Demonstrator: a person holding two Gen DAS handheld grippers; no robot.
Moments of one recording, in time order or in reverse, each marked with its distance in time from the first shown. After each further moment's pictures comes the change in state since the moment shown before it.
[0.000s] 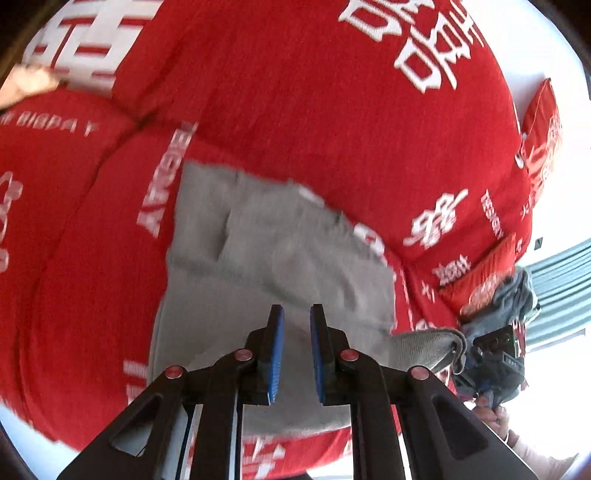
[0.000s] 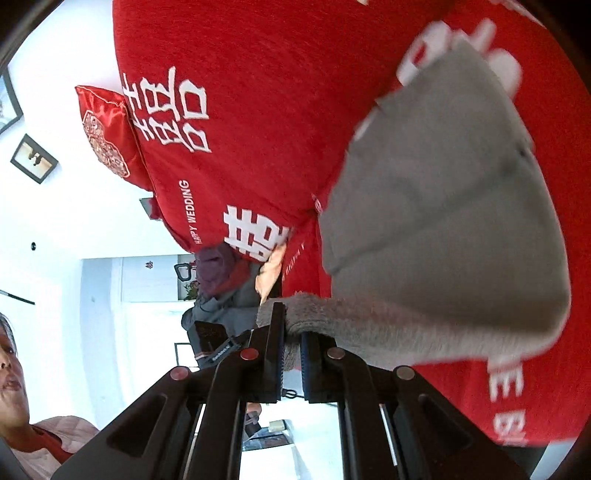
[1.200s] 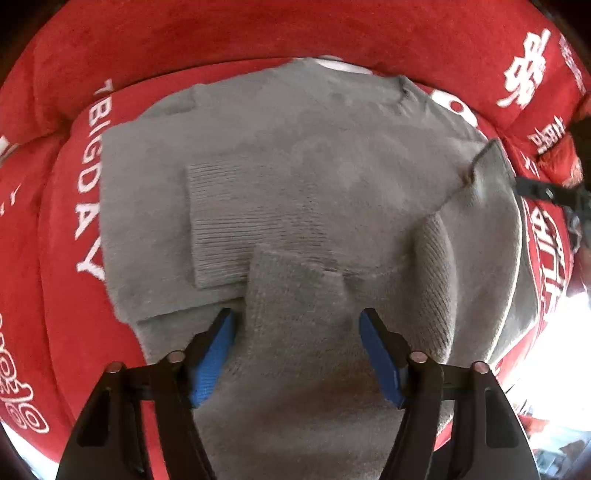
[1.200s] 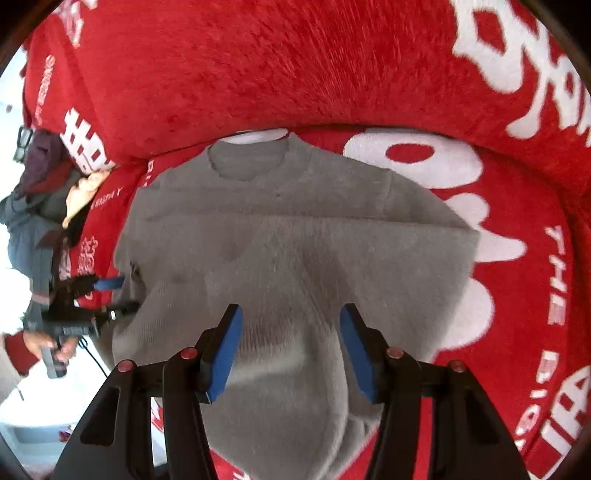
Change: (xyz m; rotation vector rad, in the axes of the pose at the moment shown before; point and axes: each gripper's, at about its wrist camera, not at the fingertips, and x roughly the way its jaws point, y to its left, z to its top) left arm 0.175 -0.008 -0.005 0.361 0.449 0.352; right arm 0.107 -0.033 0.143 -0.445 0.312 -0.753
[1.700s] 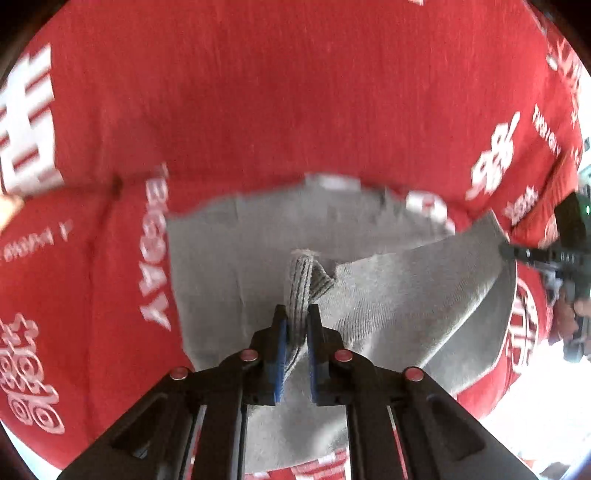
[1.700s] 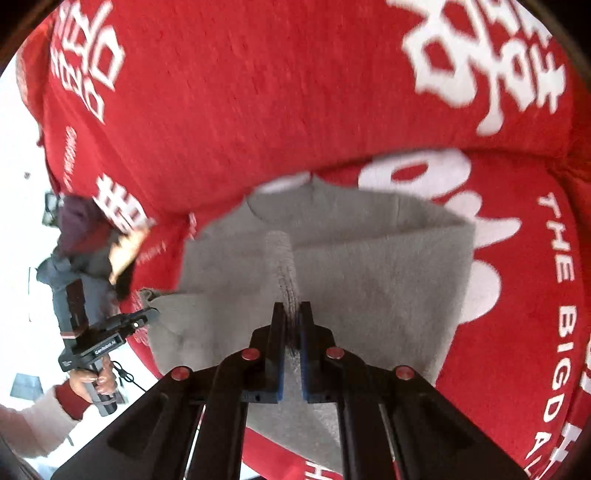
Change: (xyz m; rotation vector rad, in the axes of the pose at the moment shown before) left arm -0.114 0.014 0.005 -0.086 -0.316 -0.018; right arm -0.080 0.008 -0.013 0.148 -0.185 0.138
